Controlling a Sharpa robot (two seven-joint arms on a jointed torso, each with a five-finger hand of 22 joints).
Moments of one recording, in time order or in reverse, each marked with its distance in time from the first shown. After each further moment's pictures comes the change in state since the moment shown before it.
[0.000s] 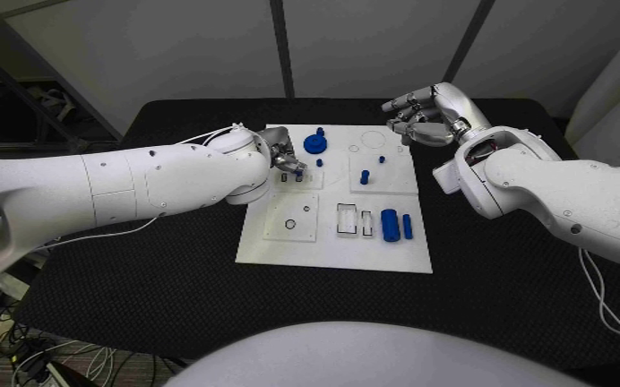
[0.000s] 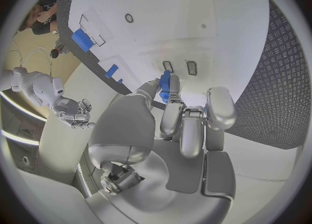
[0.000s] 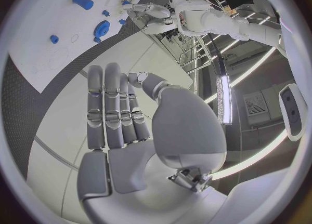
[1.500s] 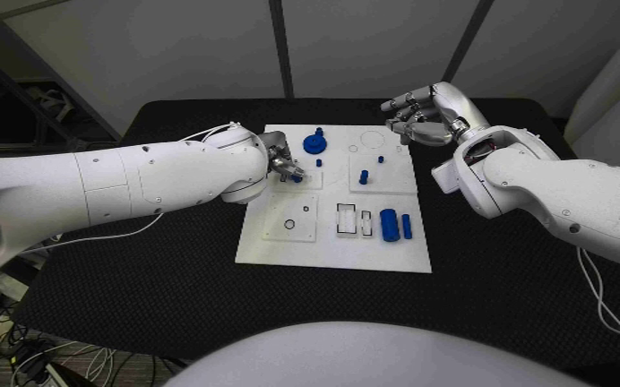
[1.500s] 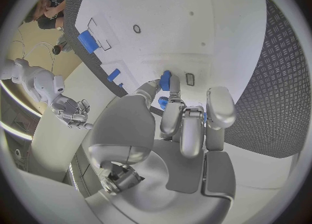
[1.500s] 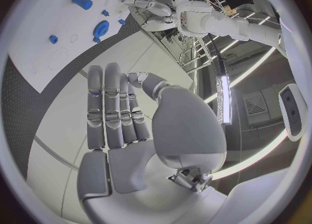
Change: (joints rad) left arm 0.013 -0.017 -0.001 0.019 0.079 0.067 -0.018; left_hand 0.000 0.000 -0.001 0.001 0.008 -0.004 -0.003 -0.002 0.000 -0.004 0.001 -0.004 -0.003 0.000 0.003 0.000 0.000 0.000 -0.003 0.004 -0.010 0.000; right arm 0.000 0.000 0.000 0.001 0.000 -0.002 0.000; right_hand 0.000 0.000 0.000 0.000 0.000 0.000 0.000 0.000 0.000 0.000 0.000 0.000 0.000 0.000 0.000 0.000 0.000 0.000 0.000 0.000 0.000 0.000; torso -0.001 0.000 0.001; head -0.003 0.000
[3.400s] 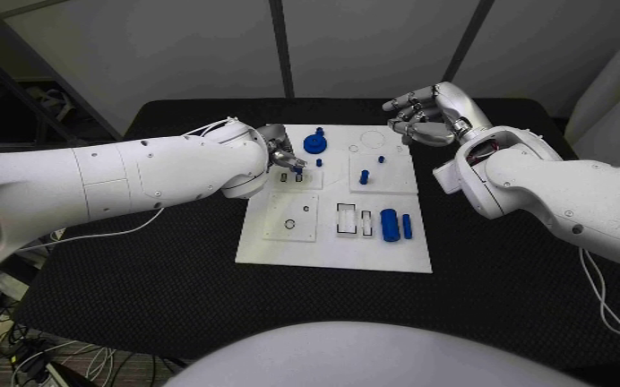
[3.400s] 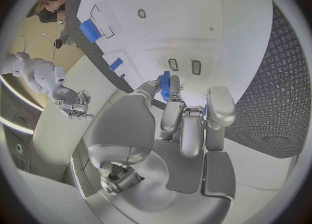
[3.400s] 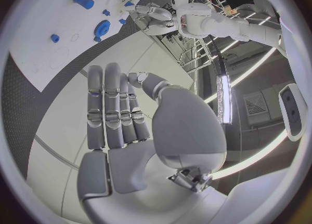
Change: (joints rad) left arm 0.014 0.007 -0.001 -0.014 0.034 -0.044 0.025; left_hand 0.000 0.000 -0.020 0.026 0.112 0.000 0.000 0.002 -0.015 -0.012 0.003 -0.015 -0.015 -0.001 -0.003 -0.008 0.000 0.000 -0.007 0.000 -0.012 0.000; right arm 0.000 -0.006 0.000 0.004 0.000 -0.003 -0.001; right_hand 0.000 0.000 0.003 0.003 0.000 0.000 0.000 0.000 0.000 0.000 0.000 0.000 0.000 0.000 0.000 0.000 0.000 0.000 0.000 0.000 0.000 0.000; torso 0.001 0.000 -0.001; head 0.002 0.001
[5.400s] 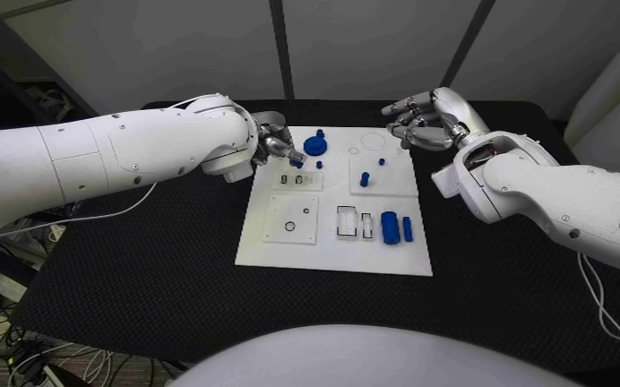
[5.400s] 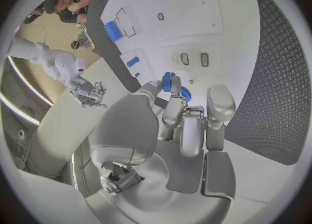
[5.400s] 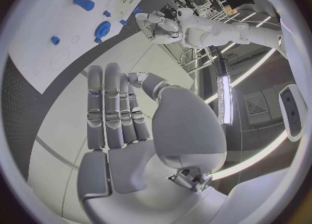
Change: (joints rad) left arm 0.083 -0.051 0.007 -0.006 0.112 0.211 0.140; left_hand 0.045 0.044 -0.049 0.061 -0.013 -0.021 0.018 -0.013 -0.037 -0.041 0.016 -0.046 -0.050 0.002 0.008 -0.016 0.000 0.001 -0.019 0.005 -0.035 -0.022; right arm -0.007 0.010 0.000 -0.006 0.000 -0.006 0.003; right_hand 0.000 0.000 0.000 0.000 0.000 0.000 0.000 0.000 0.000 0.000 0.000 0.000 0.004 0.000 0.000 0.006 0.001 0.000 0.000 0.000 0.000 0.001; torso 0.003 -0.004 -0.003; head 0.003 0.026
